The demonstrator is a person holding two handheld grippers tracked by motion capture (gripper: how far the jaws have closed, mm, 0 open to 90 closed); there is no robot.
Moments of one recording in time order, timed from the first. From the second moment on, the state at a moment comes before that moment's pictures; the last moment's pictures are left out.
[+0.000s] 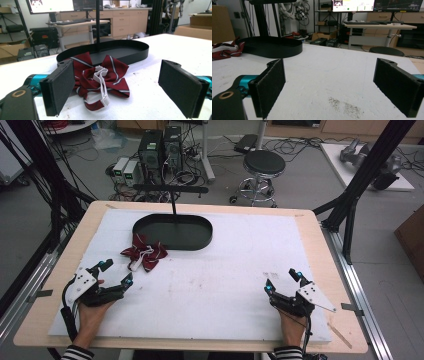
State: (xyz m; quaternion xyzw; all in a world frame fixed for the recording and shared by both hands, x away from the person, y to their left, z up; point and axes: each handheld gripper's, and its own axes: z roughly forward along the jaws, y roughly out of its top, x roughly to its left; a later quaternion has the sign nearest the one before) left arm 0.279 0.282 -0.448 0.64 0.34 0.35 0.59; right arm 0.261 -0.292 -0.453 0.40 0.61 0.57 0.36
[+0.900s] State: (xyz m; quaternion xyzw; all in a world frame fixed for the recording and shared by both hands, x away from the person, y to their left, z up) left arm 0.333 0.262 -0.389 0.77 0.32 0.25 0.49; right arm 0.261 -0.292 -0.453 0.40 0.61 0.57 0.37
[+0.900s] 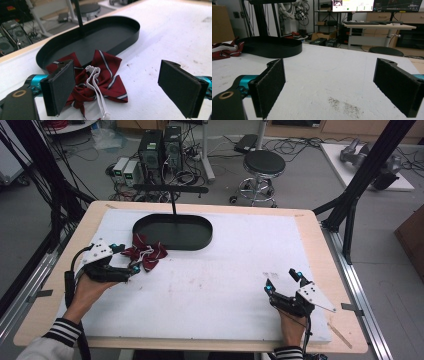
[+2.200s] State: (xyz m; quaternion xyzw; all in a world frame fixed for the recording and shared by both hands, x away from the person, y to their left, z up) left arm 0.405 0.228 -0.373 0.87 0.38 0.15 0.26; right arm 0.260 -0.293 -0.453 0.41 0.61 0.58 0.37
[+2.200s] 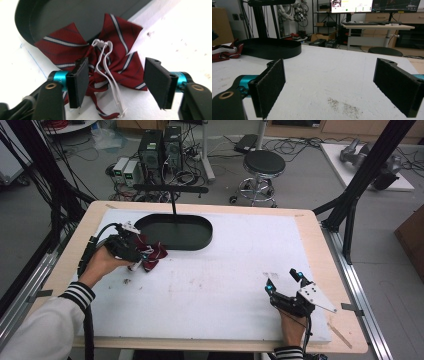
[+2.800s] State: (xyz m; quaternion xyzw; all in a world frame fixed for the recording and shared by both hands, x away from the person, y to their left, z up) left arm 0.423 0.213 -0.385 0.89 0.41 0.12 0.18; right arm 0.260 -0.293 -0.453 0.41 0.60 0.58 0.37
